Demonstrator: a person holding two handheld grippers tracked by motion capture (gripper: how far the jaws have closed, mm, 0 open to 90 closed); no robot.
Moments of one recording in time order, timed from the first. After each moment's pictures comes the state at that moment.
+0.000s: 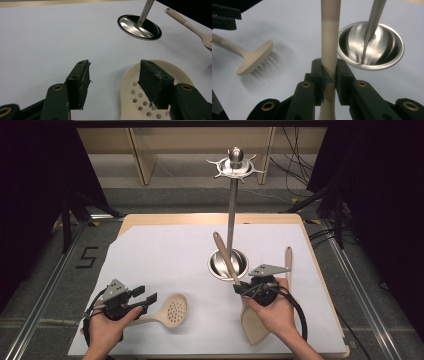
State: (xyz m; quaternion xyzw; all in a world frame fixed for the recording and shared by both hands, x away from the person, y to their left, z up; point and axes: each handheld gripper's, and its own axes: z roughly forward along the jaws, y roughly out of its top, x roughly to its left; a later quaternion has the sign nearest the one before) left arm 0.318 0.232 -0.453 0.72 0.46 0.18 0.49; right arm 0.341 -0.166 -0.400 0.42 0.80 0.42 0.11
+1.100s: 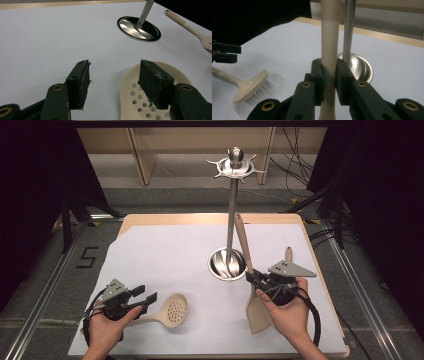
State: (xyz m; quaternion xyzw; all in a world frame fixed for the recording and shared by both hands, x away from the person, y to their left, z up) left arm 0.318 0.232 -0.453 0.71 0.46 0.18 0.50; right arm 0.326 -0.189 -0.369 0.42 0.74 0.49 0.19
